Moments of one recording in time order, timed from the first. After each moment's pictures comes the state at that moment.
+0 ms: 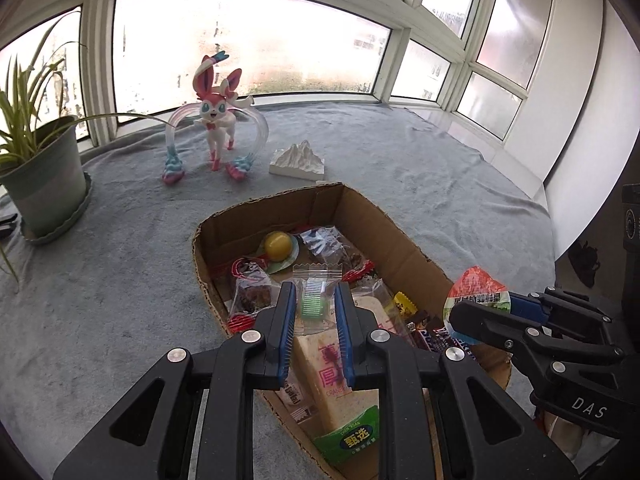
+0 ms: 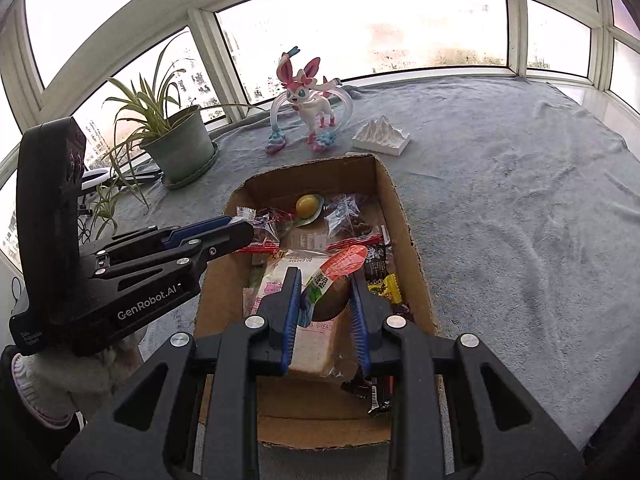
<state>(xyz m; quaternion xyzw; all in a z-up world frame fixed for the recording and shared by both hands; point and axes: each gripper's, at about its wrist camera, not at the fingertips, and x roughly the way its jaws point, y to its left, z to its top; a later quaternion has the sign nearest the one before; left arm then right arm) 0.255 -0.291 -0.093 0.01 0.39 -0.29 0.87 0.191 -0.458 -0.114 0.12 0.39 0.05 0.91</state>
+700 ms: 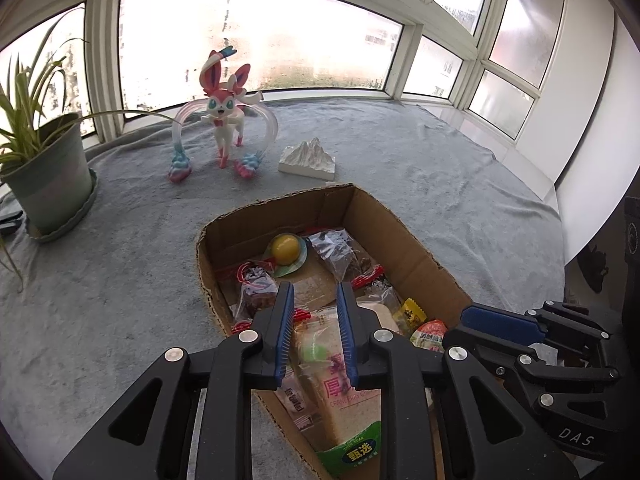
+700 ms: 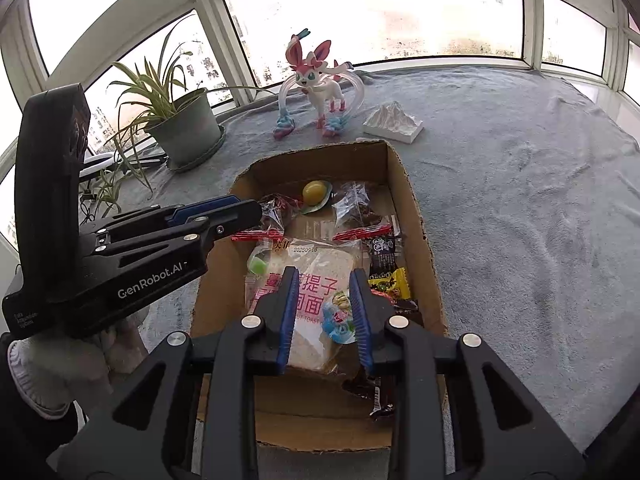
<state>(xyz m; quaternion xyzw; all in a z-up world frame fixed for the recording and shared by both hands) 0.262 -0.295 -0.092 0.02 0.40 -0.28 0.88 0.198 -0.455 -0.120 0.11 0.41 0.07 0.90</state>
